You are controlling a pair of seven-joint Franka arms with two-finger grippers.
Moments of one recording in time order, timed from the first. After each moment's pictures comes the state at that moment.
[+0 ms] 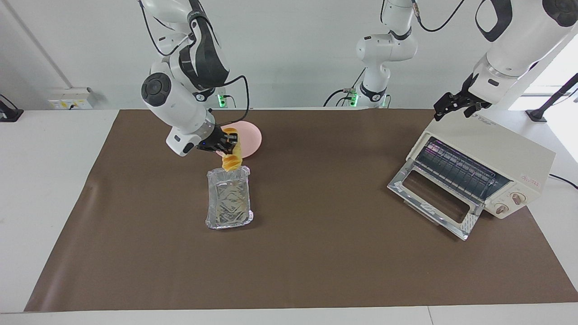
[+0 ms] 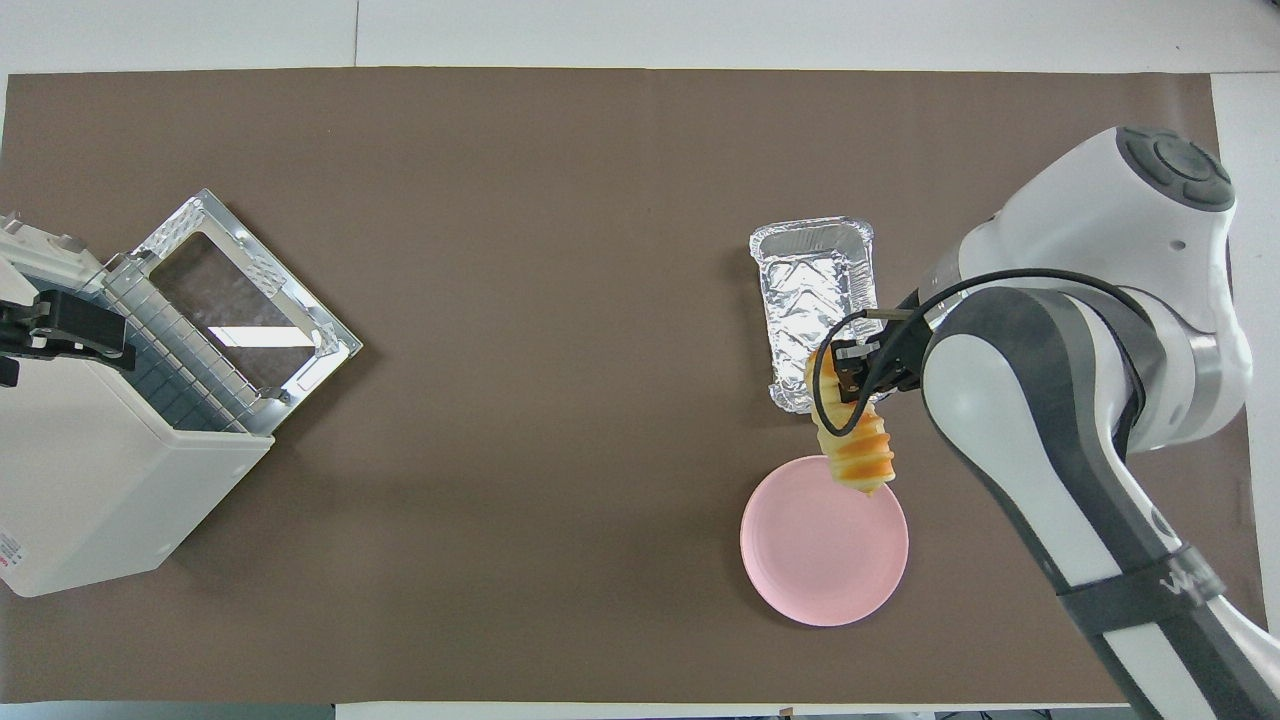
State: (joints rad) left arm -0.02 -0.02 0.01 -1.61 0.00 1.42 -0.07; right arm 0.26 0.07 -0.04 -1.90 0.31 1.71 0.13
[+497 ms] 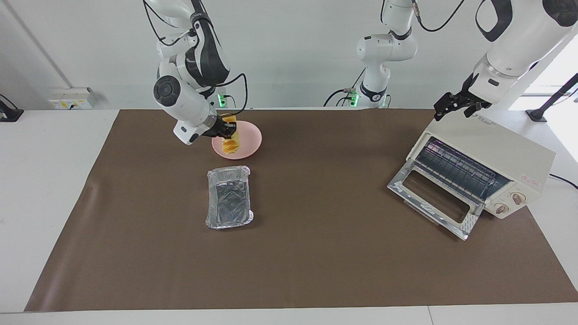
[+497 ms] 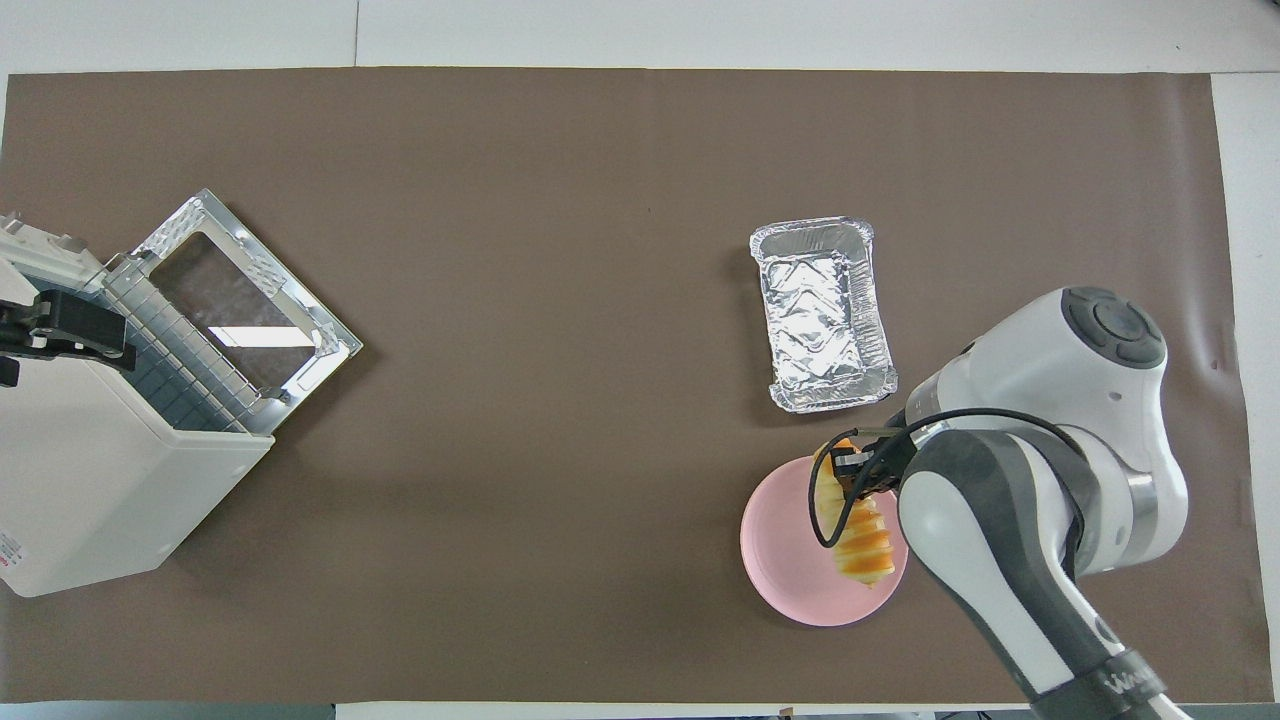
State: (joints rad) left arm -0.02 -0.02 0.01 -1.61 0.00 1.42 -0.07; right arm 0.30 -0.10 -0.03 -2.31 0.31 1.91 0.13
